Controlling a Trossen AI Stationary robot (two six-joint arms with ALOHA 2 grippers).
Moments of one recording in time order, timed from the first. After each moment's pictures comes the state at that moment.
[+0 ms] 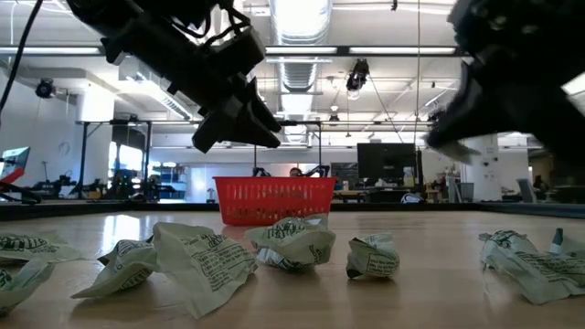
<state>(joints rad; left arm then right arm) -0.15 1.56 0.79 0.22 -0.61 0.48 0.66 1.75 0.98 -0.70 1.05 0.57</state>
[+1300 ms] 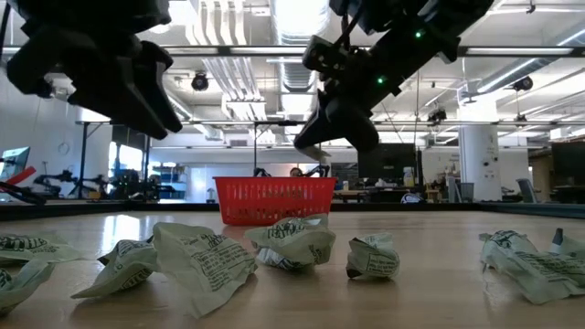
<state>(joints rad) -0.49 1.32 0.78 -0.44 -0.60 -0.23 0.11 1.75 0.98 0.10 0.50 -0.37</state>
